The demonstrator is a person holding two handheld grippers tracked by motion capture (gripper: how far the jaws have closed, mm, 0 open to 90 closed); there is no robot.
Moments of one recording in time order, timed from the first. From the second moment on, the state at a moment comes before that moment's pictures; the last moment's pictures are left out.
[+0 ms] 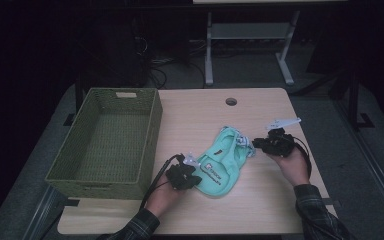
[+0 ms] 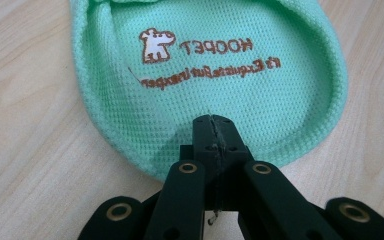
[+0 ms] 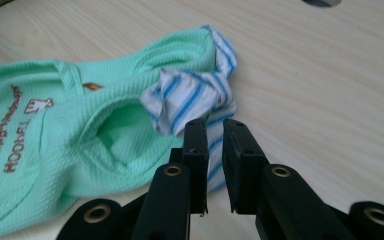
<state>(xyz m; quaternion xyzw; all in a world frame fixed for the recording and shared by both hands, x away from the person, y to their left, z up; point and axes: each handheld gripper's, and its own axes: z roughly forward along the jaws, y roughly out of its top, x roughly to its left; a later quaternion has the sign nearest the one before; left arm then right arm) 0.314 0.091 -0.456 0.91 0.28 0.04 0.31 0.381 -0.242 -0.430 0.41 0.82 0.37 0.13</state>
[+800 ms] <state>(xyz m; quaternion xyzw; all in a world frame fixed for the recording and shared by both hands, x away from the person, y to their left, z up) 0.315 0.092 -0.456 0.91 0.28 0.03 0.31 0.389 -0.225 -0.457 0.42 0.82 0.37 0.11</state>
